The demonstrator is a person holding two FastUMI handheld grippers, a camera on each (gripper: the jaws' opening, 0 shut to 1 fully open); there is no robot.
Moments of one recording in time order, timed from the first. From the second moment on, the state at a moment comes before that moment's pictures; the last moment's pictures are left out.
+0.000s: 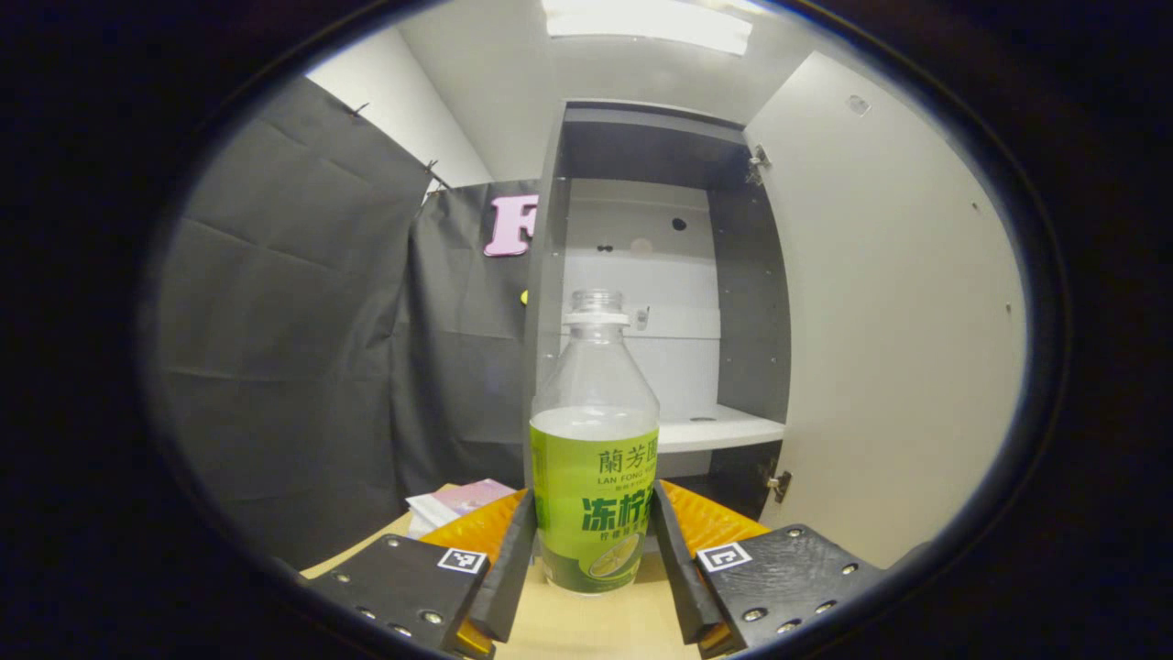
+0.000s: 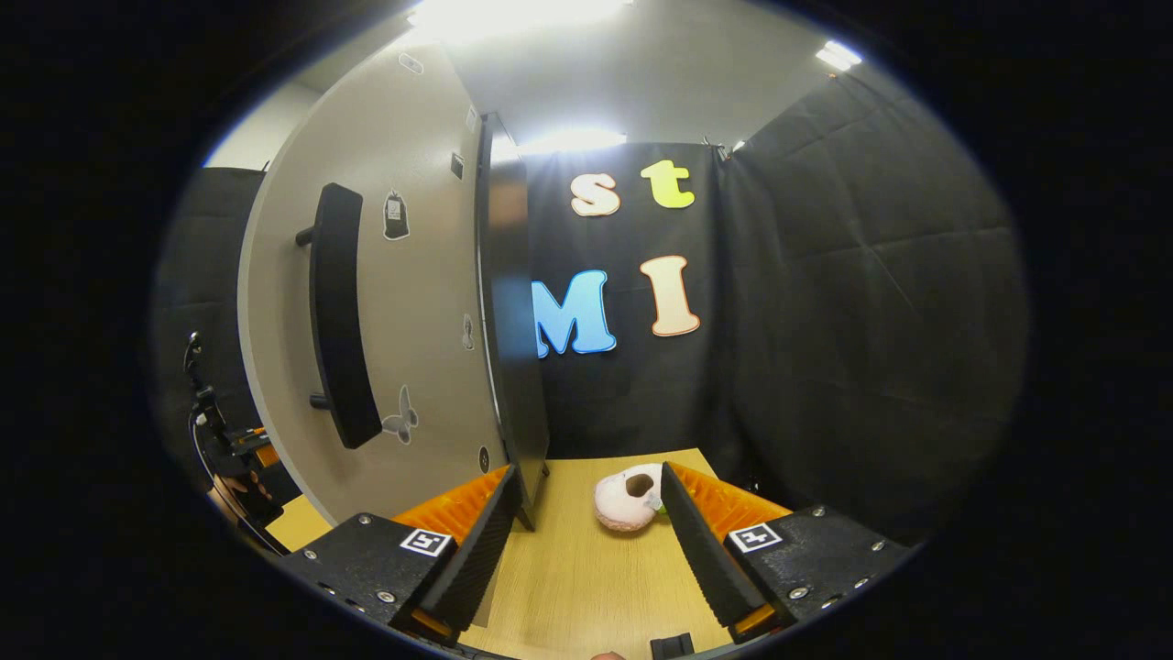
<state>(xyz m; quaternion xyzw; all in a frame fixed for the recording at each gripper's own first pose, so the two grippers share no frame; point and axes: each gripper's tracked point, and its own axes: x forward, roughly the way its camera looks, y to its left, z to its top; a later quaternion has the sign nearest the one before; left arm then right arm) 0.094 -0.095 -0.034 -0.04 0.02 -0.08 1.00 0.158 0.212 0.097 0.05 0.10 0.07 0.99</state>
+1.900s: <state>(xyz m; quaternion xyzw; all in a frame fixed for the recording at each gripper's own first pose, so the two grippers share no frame) -0.024 -0.061 -0.280 -0.04 0.11 0.01 0.99 0.154 0.211 0.087 0.02 0.13 0.08 0.99</state>
